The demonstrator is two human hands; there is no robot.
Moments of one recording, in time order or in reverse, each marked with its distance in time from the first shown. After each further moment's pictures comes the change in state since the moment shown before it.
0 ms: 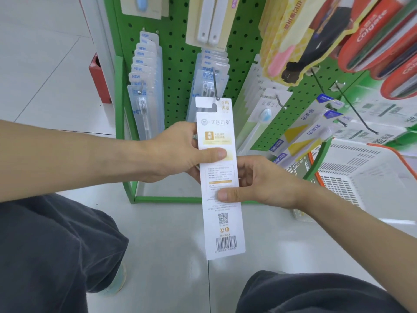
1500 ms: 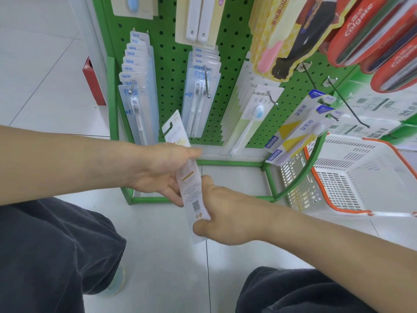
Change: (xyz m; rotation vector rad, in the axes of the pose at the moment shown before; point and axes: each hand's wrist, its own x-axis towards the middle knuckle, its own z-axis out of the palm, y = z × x) left_hand -0.007 -0.002 0.004 -0.066 0.022 -0.605; right_hand -0.006 -0.022 0.063 -0.729 -0.079 0.134
